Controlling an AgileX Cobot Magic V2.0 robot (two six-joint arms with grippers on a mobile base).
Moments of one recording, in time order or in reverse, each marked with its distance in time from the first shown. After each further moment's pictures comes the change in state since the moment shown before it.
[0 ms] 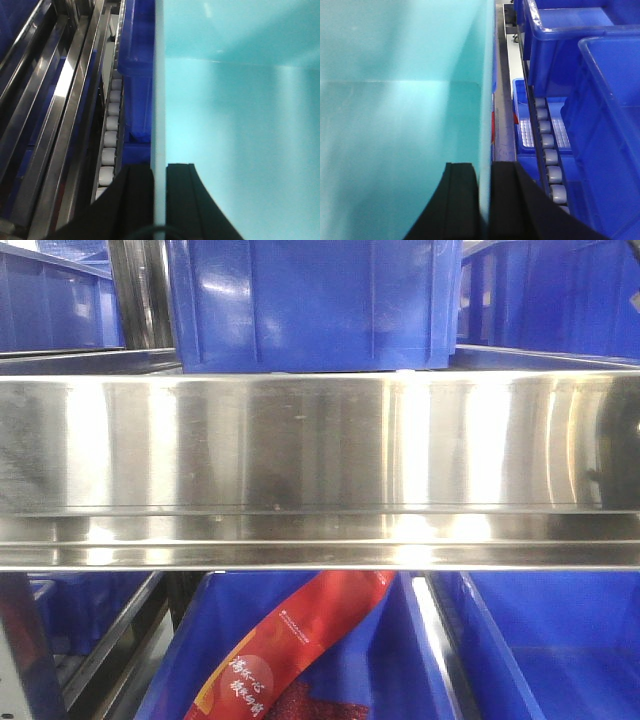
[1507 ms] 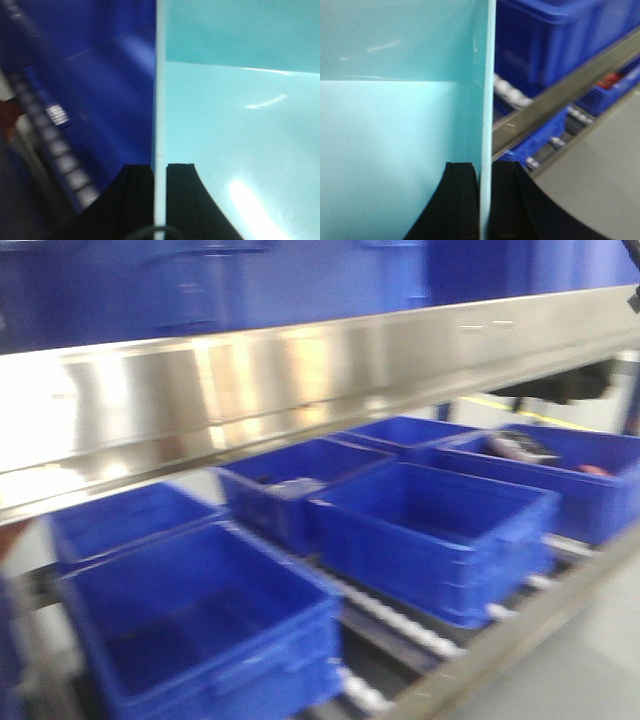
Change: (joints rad) left arm -0.004 0.000 0.000 0.014 0.002 0.000; right arm 0.002 0.000 0.000 0.002 0.006 0.001
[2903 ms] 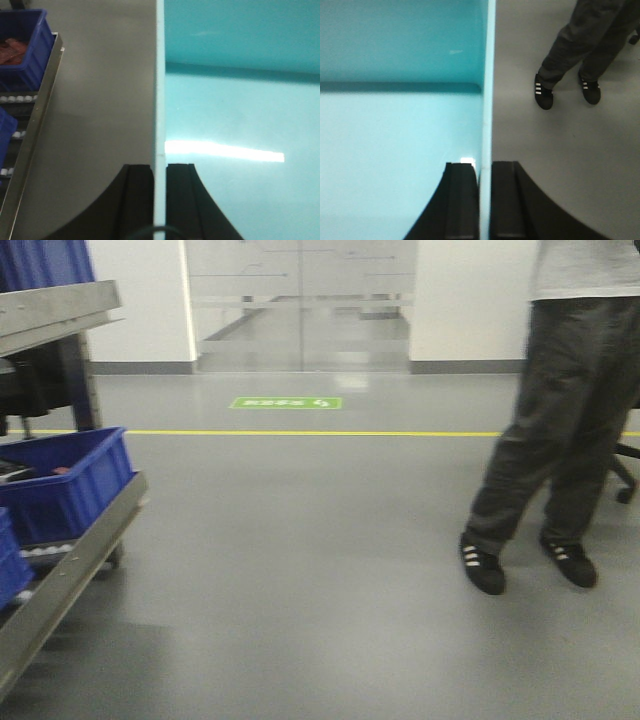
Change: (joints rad) left arm 0.000 0.000 0.000 0.000 0.000 0.000; right arm 0.000 0.000 0.000 0.000 0.004 0.000
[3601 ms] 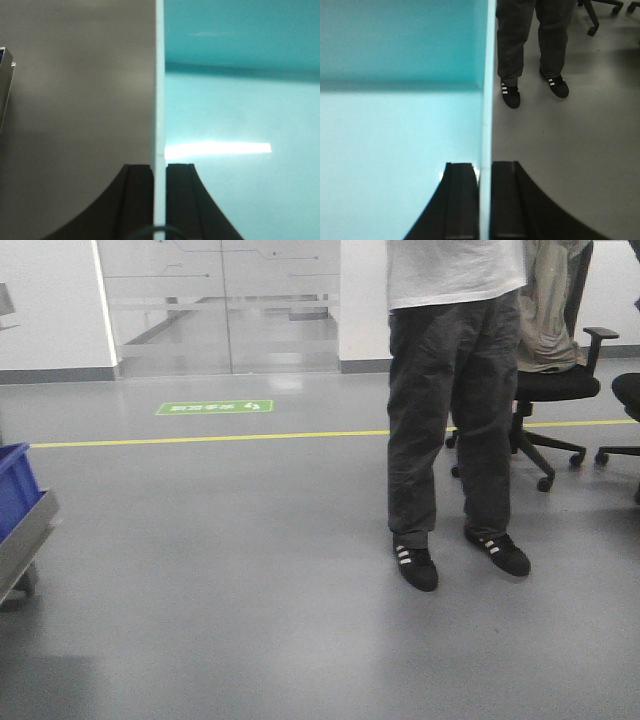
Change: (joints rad) left arm -0.002 -0.002 0.000 0.000 0.004 0.000; right arm 0.000 0.000 -0.002 0.000 0.002 0.000
